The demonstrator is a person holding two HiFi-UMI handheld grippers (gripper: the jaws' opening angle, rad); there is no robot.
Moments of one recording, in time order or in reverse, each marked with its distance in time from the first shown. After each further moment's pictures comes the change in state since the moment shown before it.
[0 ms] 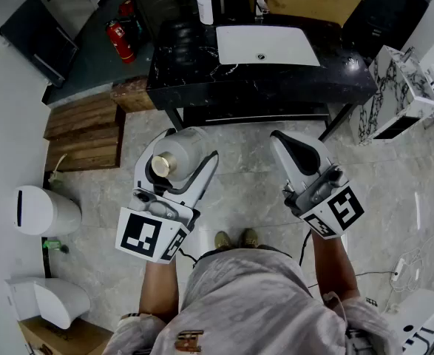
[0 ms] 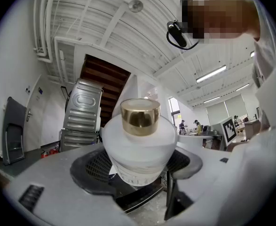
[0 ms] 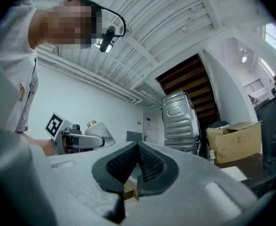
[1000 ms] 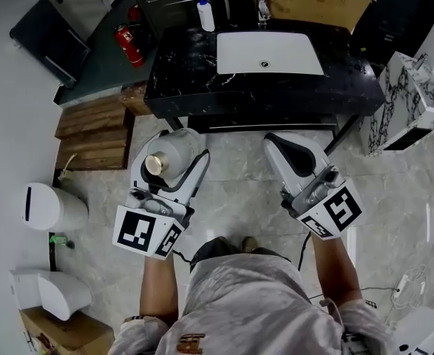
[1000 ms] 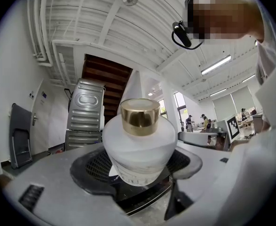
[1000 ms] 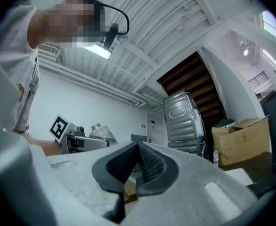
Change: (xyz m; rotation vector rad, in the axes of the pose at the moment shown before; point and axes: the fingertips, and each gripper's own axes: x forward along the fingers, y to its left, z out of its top) left arm 0.058 -0.010 -0.010 0.037 0.033 0.084; right arm -0.009 -0.061 -0.003 0.025 -0.043 0.085
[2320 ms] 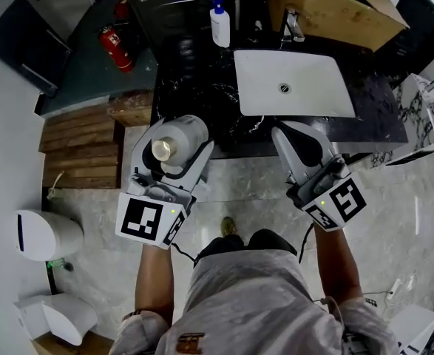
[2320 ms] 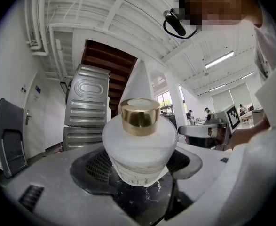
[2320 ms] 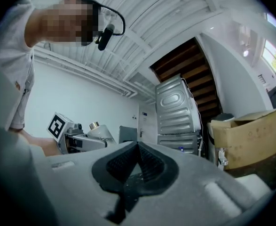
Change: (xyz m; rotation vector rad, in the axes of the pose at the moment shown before) left arm 0.166 0.222 -0.050 0.019 0.058 -0.040; right arm 0.223 -0.137 -0.084 -0.009 0.090 -0.081
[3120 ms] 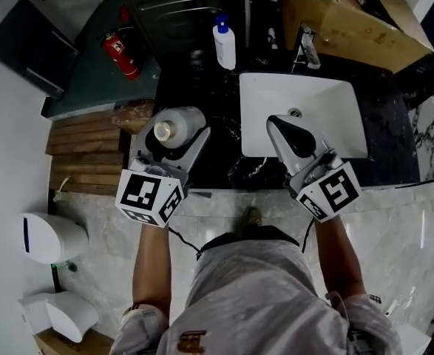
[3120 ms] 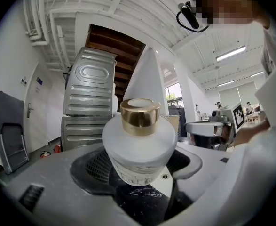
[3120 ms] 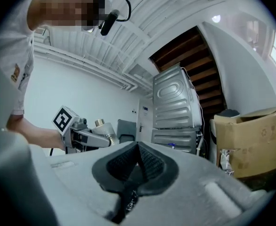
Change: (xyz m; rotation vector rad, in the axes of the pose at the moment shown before) left arm 0.139 0.082 -0.048 -0.031 0.097 0.043; right arm 0.092 -0.119 -0.052 -0.039 0.060 0.047
